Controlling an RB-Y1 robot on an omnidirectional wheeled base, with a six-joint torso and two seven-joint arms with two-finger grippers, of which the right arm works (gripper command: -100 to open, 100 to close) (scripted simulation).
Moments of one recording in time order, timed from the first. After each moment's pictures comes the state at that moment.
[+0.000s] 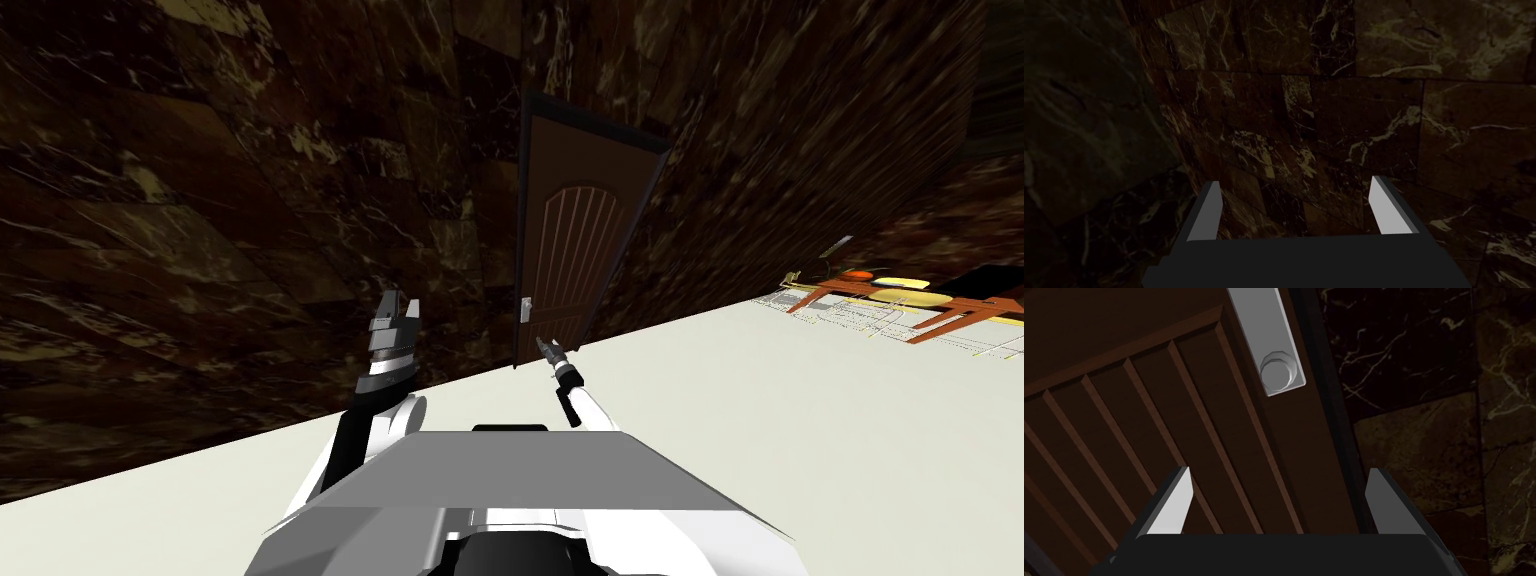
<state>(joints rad) 0.17 -0.37 0.39 -1.65 1.83 0.20 -0.92</state>
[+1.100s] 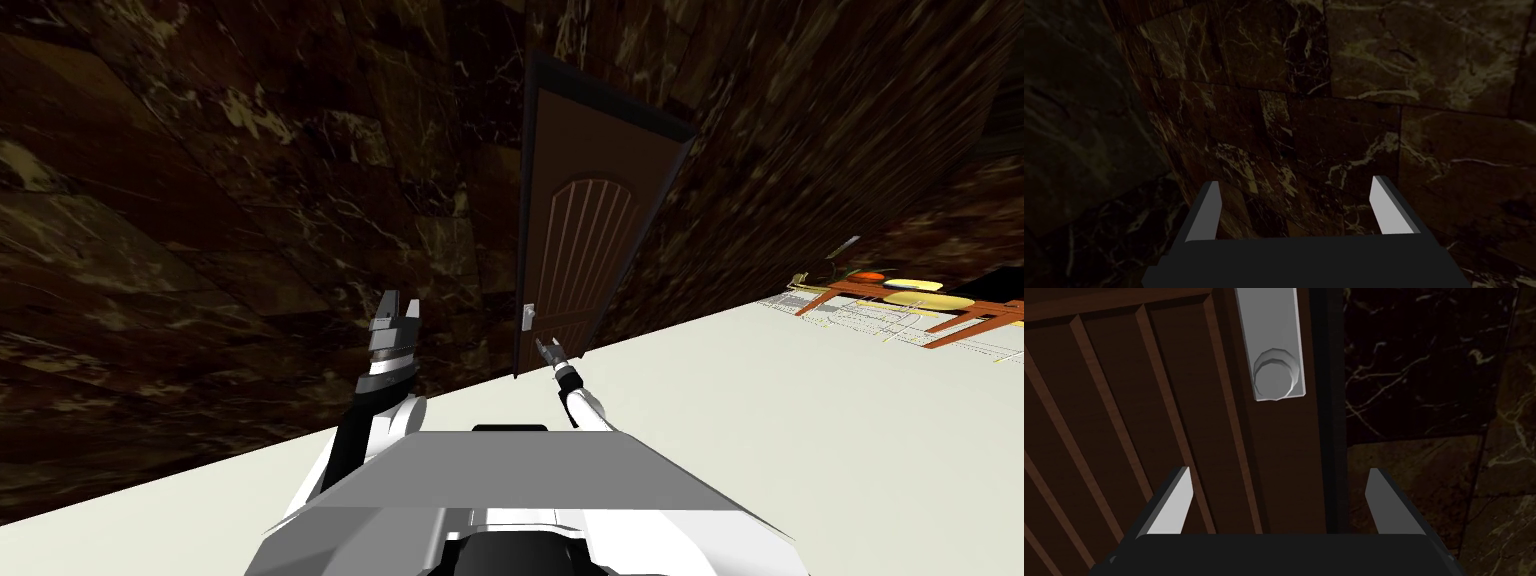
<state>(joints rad) 0.12 -0.42 0.45 -1.55 2.12 0.31 -1.07</state>
